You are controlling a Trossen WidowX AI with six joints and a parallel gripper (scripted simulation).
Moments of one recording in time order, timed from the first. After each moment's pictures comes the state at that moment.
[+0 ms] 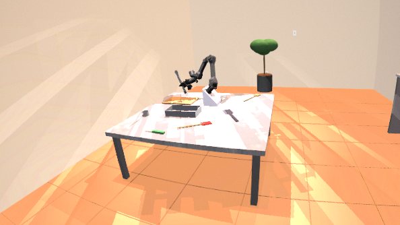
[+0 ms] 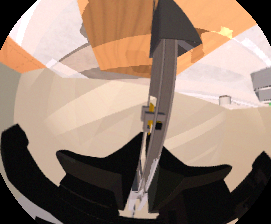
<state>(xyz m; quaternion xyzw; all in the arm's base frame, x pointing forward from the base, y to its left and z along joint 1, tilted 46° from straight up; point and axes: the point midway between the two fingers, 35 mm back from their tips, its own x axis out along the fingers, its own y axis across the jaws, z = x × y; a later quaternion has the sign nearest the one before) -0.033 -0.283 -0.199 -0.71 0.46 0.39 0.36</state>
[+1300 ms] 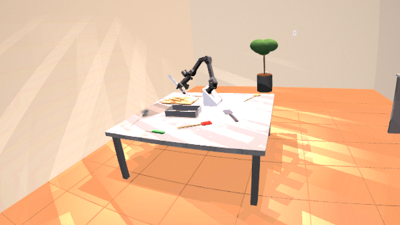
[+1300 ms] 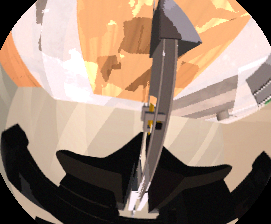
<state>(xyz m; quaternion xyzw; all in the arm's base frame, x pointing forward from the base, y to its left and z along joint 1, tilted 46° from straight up) -0.030 -0.298 -0.243 -0.64 0.39 0.48 0.46</state>
